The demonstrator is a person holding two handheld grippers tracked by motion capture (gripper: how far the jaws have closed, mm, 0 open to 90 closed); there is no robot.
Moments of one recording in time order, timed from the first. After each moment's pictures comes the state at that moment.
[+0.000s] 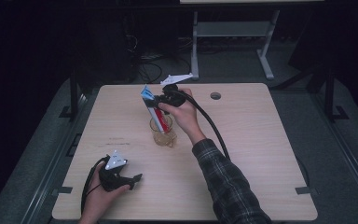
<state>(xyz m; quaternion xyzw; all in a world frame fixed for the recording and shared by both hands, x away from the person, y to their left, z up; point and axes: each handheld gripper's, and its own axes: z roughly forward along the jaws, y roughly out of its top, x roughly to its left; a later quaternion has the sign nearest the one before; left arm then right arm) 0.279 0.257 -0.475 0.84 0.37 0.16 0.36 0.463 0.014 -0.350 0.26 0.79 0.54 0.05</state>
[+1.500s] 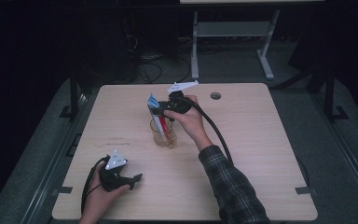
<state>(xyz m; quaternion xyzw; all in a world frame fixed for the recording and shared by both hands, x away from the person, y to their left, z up) 0.279 0.256 -0.475 0.84 0.37 0.16 0.36 0.456 -0.003 -0.371 0.27 0.80 0.53 0.04</state>
